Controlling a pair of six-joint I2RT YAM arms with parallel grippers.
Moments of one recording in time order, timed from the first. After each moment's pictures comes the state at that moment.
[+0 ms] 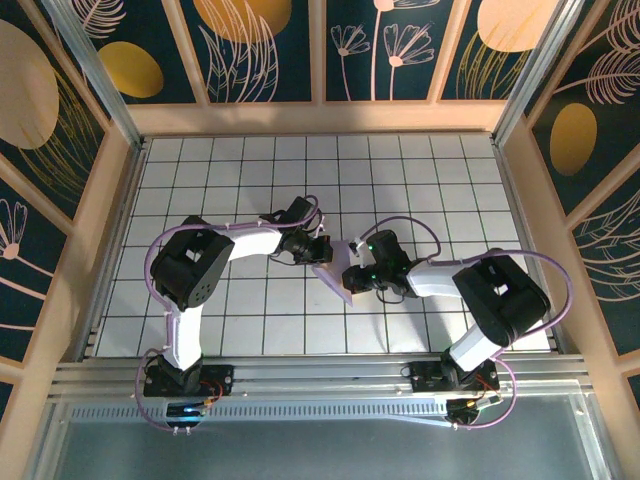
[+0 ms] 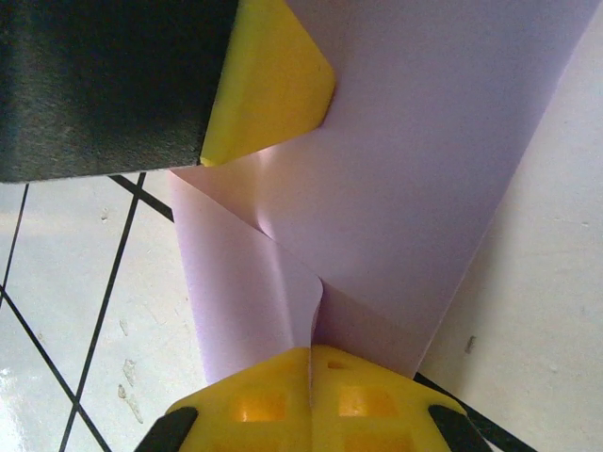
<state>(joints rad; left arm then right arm) -0.66 2.00 1.17 -0.24 0.43 -0.63 0.62 1.58 0.55 0.15 -0.42 0.42</state>
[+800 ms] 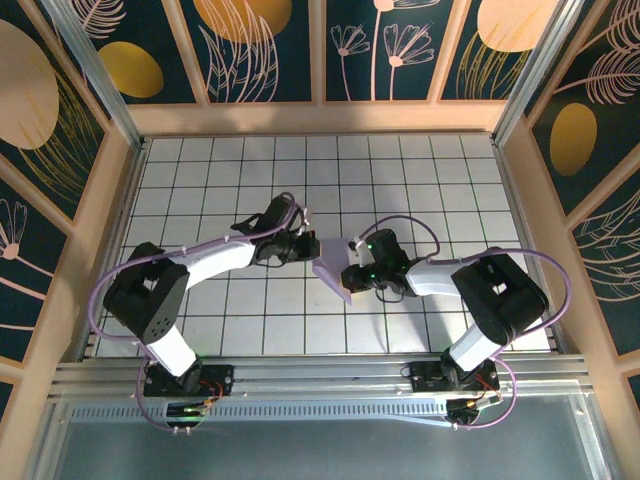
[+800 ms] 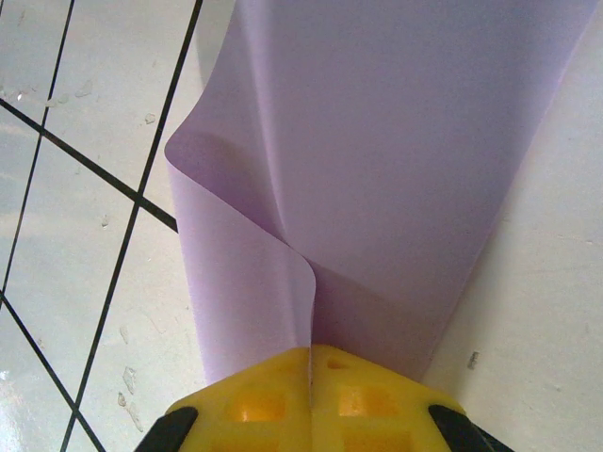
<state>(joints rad) -0.66 1.67 0.95 -0.18 0.36 -0.70 0.62 1.59 0.56 0.15 -0.42 0.41</state>
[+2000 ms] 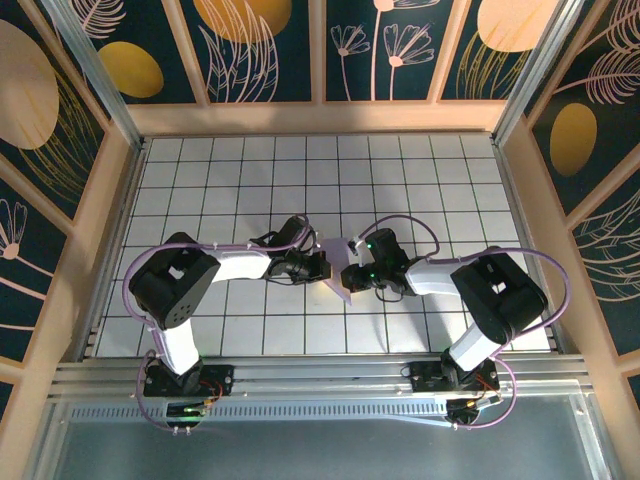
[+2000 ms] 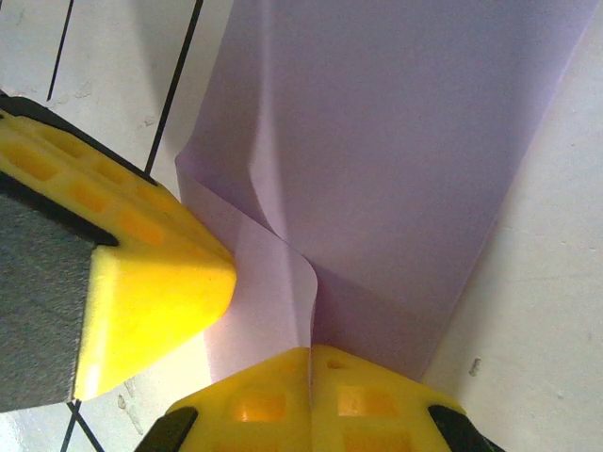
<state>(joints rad) -0.73 1.83 0.90 -0.03 0.45 -0.84 0.62 1.60 0.56 0.14 -0.42 0.41</state>
